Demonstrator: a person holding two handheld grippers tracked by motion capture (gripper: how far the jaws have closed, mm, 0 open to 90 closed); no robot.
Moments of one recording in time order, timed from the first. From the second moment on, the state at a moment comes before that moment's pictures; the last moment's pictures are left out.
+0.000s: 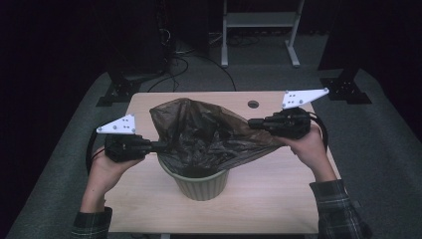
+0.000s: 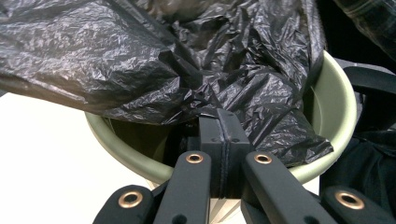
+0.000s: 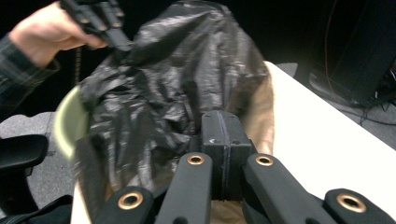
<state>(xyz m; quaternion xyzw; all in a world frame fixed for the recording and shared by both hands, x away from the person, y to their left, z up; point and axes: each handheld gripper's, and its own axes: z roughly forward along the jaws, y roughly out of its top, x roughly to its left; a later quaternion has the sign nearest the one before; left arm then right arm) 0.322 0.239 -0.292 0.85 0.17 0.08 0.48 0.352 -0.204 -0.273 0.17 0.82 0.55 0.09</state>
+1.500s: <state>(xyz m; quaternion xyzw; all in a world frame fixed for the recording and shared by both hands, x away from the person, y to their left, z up) 0.324 0.217 -0.270 0.83 0.19 0.15 0.50 0.278 -0.169 -0.317 0.08 0.81 0.58 0.02</state>
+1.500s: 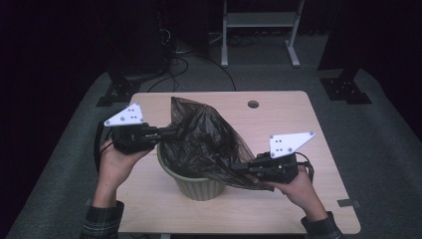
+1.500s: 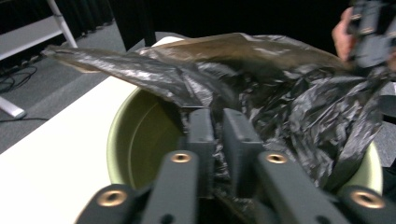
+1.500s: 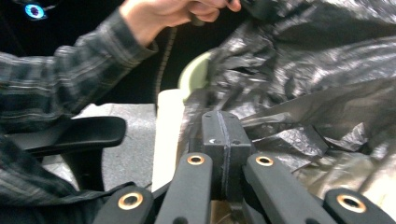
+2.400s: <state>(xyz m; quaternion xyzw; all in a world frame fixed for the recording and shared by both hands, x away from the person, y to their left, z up) 0.331 0.250 -0.294 0.83 0.24 0.15 0.48 0.245 -0.163 -0.353 0.07 0.83 0.55 -0.01</state>
